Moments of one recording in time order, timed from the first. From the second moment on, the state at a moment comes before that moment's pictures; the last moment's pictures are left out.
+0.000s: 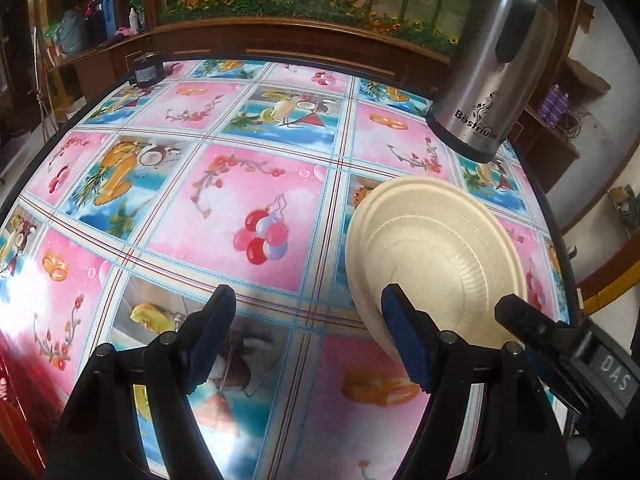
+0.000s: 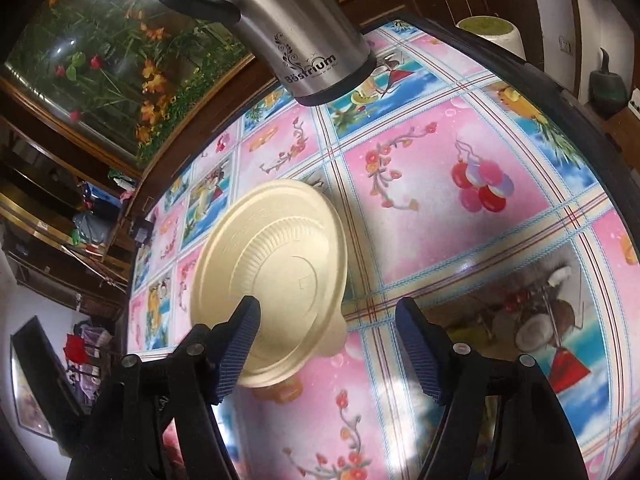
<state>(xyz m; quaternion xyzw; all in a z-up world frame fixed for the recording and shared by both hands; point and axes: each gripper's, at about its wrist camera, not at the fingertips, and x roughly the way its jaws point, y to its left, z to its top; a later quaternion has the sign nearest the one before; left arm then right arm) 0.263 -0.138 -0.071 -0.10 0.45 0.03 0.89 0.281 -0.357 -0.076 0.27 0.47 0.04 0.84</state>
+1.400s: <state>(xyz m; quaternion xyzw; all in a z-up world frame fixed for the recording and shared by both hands) 0.259 -0.141 -0.073 -0.11 0.47 -0.05 0.88 0.272 -0.349 -0.080 0.27 0.47 0.04 0.84</state>
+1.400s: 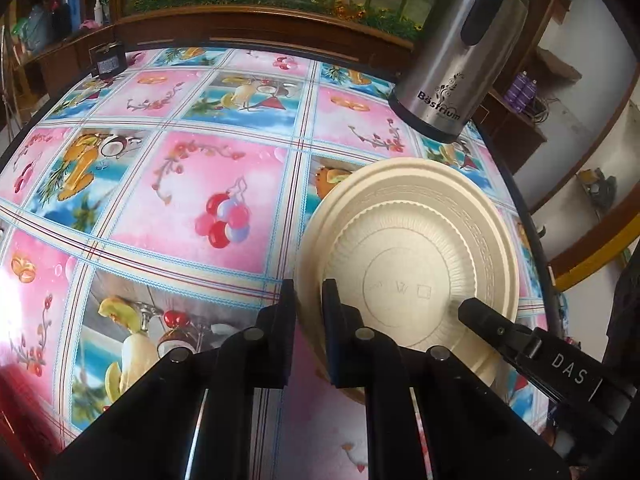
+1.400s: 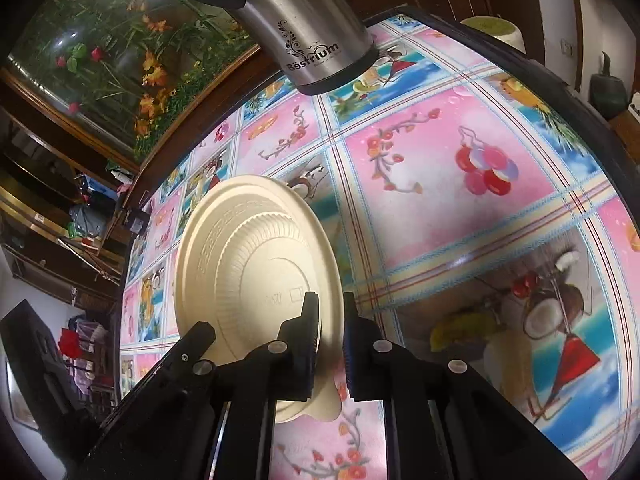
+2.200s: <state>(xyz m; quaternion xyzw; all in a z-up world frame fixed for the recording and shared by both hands) 0.221 -0.127 -0.057 -0.15 0.49 -0.09 0.85 0.232 -0.353 -0.070 0.28 0.48 0.05 0.83</state>
